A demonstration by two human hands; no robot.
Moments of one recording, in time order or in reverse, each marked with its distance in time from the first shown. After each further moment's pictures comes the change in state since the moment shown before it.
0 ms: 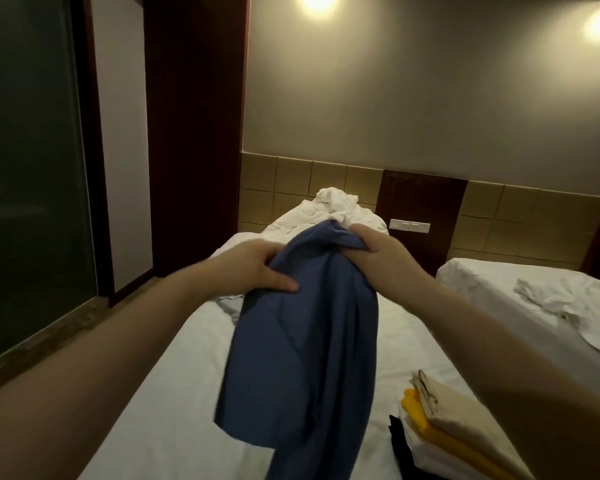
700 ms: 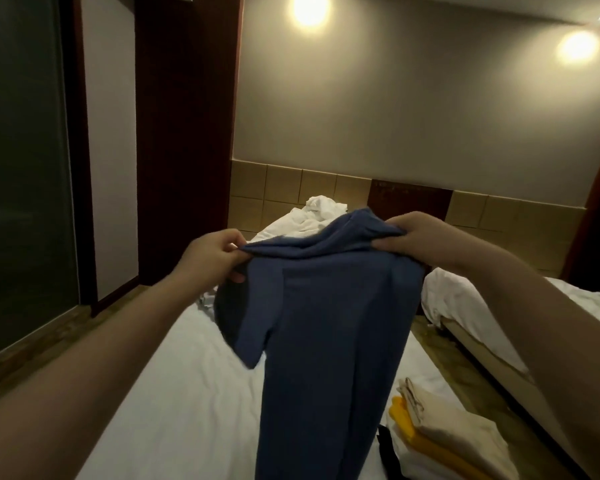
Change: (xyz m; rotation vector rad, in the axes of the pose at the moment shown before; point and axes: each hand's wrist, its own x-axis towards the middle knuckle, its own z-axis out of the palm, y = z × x) left_hand 0.013 -0.031 -0.007 -0.181 0.465 -0.094; right_hand 0.016 0.014 -0.081 -0.246 -0.202 0.148
